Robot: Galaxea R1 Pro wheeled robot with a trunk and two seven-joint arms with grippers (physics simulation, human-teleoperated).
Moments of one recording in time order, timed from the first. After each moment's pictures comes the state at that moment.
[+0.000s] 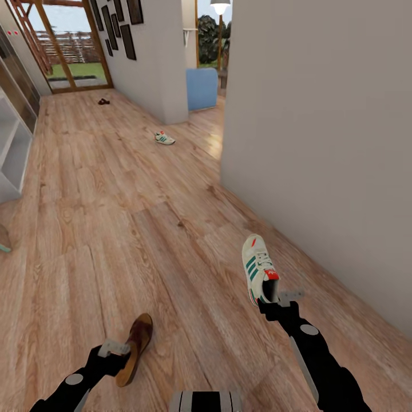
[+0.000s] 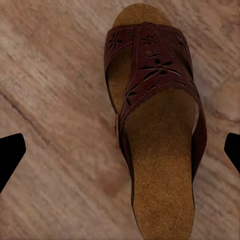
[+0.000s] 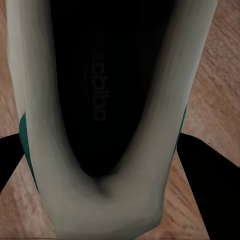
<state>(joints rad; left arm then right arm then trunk) -0.46 0.16 0.14 -0.39 -0.27 -0.15 -0.22 -0.35 -0.02 0.00 -1.16 0.04 0.32 0.05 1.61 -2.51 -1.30</state>
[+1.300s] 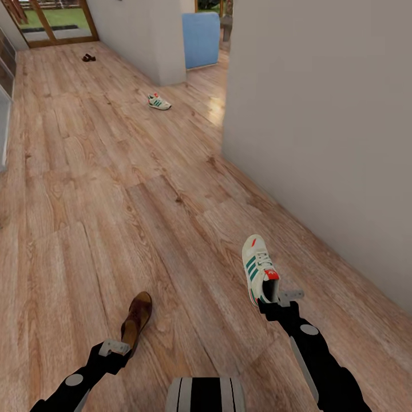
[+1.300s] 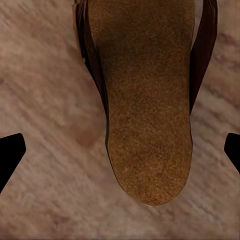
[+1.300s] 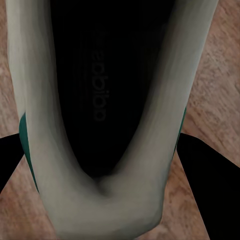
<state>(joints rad) -0.46 0.16 0.13 -0.39 -0.28 -0.19 -0.21 -0.35 -0.02 0.00 -1.16 0.04 0.32 0.05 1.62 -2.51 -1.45</state>
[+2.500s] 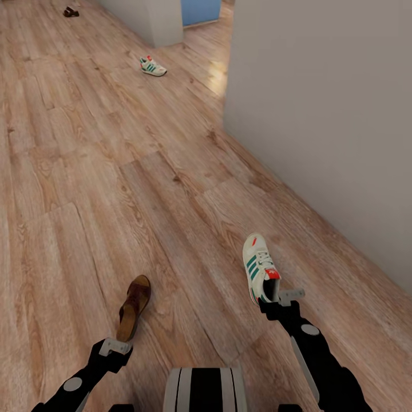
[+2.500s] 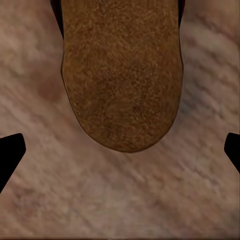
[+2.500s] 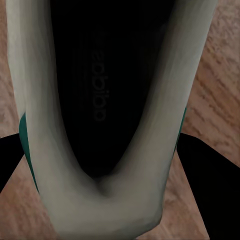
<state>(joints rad) -0.45 0.16 0.13 -0.39 -0.27 -0.28 -0.21 -0.35 -0.02 0.00 -1.16 0.05 0.31 0.05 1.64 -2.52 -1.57</state>
